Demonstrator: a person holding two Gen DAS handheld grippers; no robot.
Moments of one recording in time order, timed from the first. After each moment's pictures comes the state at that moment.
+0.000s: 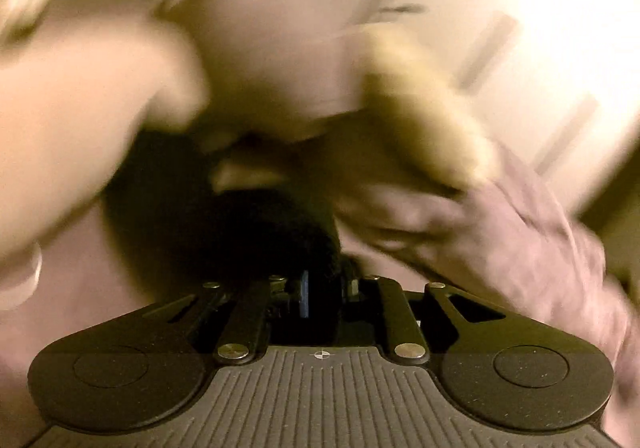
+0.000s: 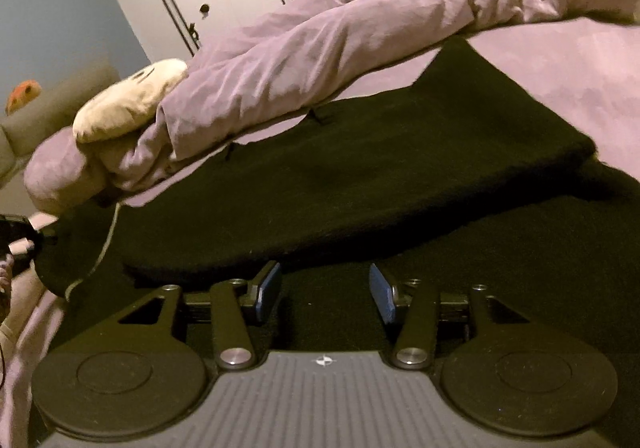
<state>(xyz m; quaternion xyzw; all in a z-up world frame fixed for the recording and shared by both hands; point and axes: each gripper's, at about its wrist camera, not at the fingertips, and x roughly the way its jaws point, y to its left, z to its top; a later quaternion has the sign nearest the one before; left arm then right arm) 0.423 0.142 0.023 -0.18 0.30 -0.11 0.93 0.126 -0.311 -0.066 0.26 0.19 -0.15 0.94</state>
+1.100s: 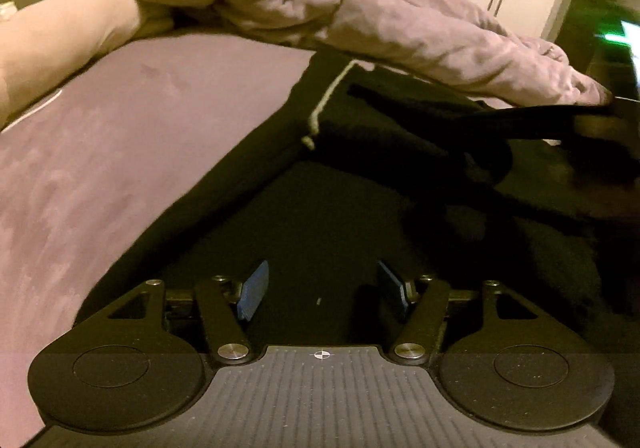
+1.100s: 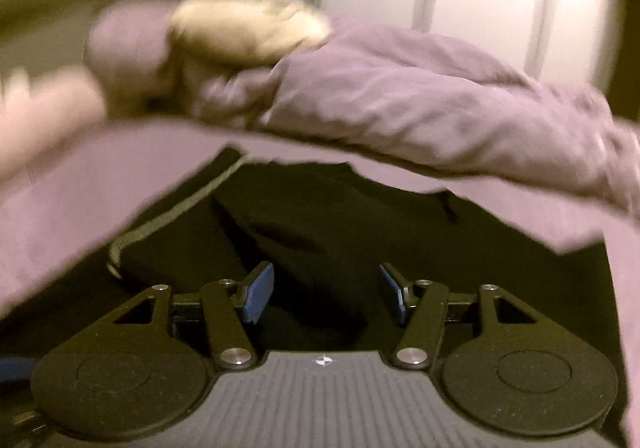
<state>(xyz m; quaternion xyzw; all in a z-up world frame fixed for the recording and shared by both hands) 0.170 0.047 -0.031 -0.05 0.40 -0.14 0.90 0.279 -0.180 -0.002 -0.12 0.28 -0.09 0.95</state>
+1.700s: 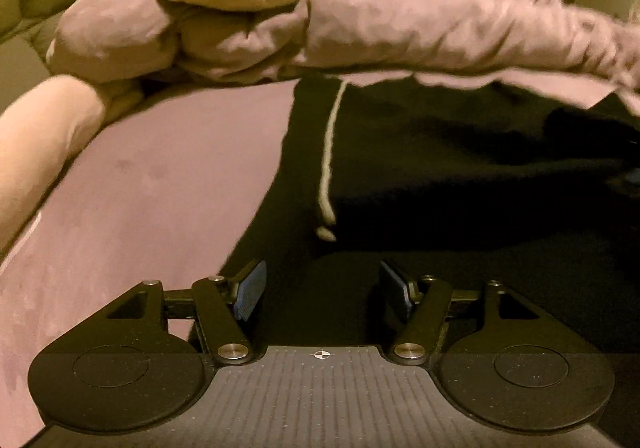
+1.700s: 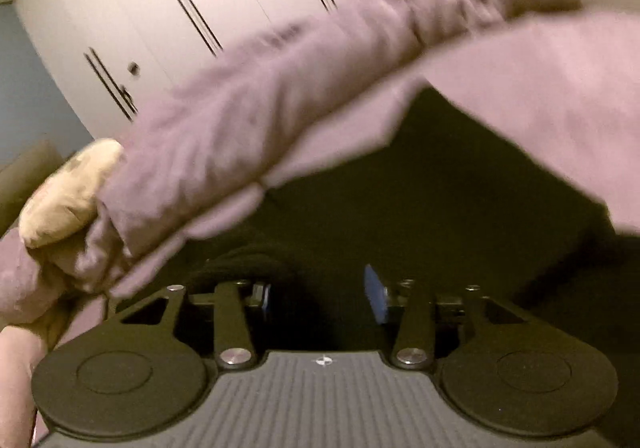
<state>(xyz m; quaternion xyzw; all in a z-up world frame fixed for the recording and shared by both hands) 0.256 -0.014 -0.041 0.12 0.37 -0.13 0.91 0.176 -0.355 -0.043 0.34 0.16 -0.23 0.90</state>
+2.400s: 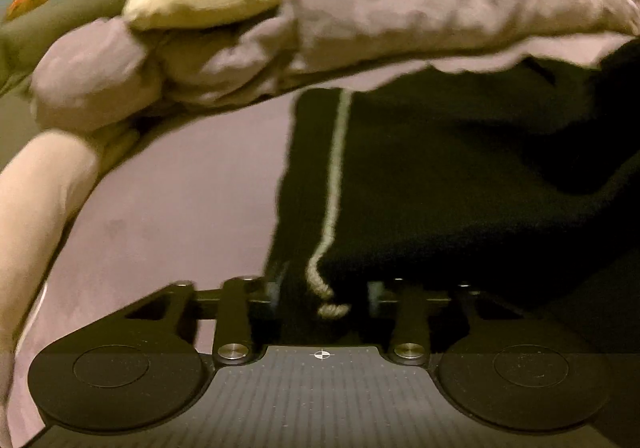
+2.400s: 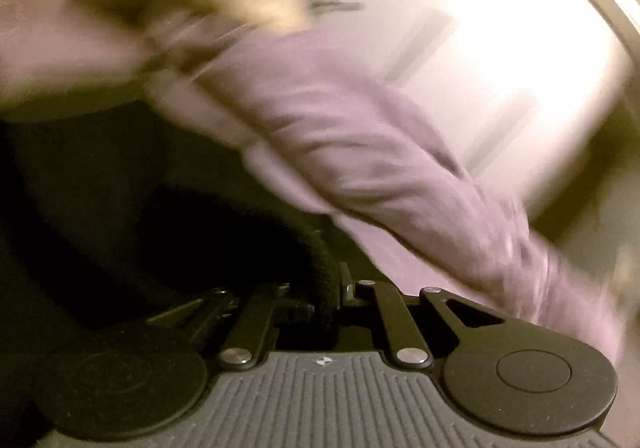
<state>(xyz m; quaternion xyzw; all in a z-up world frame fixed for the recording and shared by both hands) 0.307 -0.036 -0.052 0.17 0.36 -0.11 0.91 0.224 -0.281 -0.003 -0.08 0.14 -0.23 0.96</state>
